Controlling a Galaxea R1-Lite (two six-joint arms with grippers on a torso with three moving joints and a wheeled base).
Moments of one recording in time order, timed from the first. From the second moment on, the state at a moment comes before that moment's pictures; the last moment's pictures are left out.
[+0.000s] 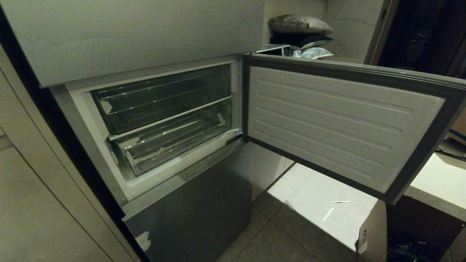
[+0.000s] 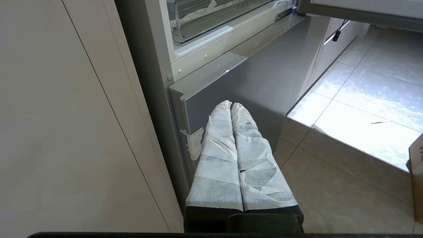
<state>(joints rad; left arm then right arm) 0.00 0.00 0.00 -0.01 0.00 0.03 -0.79 1.63 -0.78 -1.02 0.66 0.25</state>
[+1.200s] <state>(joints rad) 0.00 0.00 0.00 -0.01 0.00 0.03 -0.64 1.77 -0.94 -1.03 0.70 0.32</state>
